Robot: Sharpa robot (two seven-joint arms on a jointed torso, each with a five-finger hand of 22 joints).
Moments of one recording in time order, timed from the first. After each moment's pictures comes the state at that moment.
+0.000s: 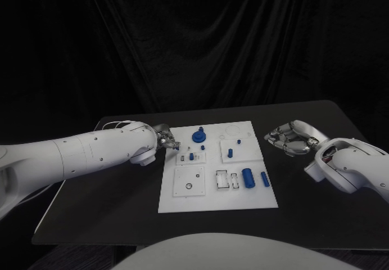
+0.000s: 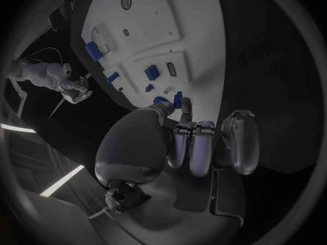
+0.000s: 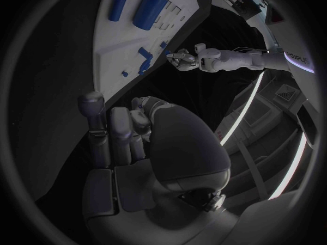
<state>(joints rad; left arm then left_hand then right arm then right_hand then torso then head) 1.15 -0.70 -0.21 1.23 -0.98 -0.19 -0.37 1.25 -0.01 0.29 0.23 0.50 0.93 0.06 0.23 1.25 1.47 0.00 1.57 1.31 1.47 -0.05 1.56 1.31 0.05 1.45 0.06 1.37 1.31 1.19 -0.94 -0.25 1.45 -0.87 -0.37 0.15 1.45 0.00 0.36 0.21 0.44 0.92 0.14 0.14 0.25 1.13 0.07 1.32 1.07 1.33 0.01 1.24 1.19 0.12 1.26 0.11 0.87 1.31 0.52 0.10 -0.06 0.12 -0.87</state>
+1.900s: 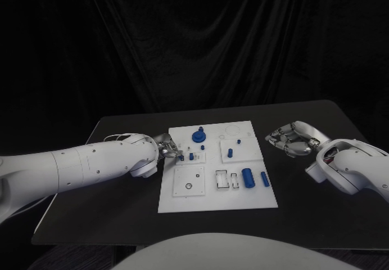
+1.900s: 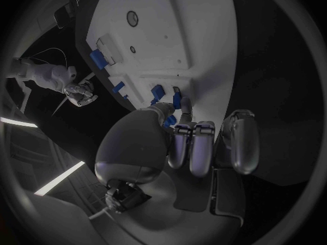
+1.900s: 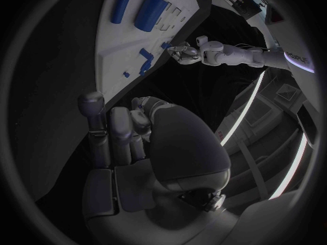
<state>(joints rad) 1.09 -0.73 -0.21 1.30 -0.97 -0.26 -0.36 1.24 -0.01 0.31 0.23 0.50 0.92 0.06 0.23 1.25 1.47 0.00 1.57 1.31 1.47 -0.05 1.56 1.31 0.05 1.44 0.06 1.36 1.31 1.19 -0.94 -0.25 1.46 -0.87 -0.37 0.15 1.45 0.00 0.36 0.21 0.44 0.92 0.14 0.14 0.25 1.13 0.07 1.32 1.07 1.33 0.01 1.24 1.19 0.12 1.26 0.11 0.87 1.31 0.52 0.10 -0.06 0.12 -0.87</state>
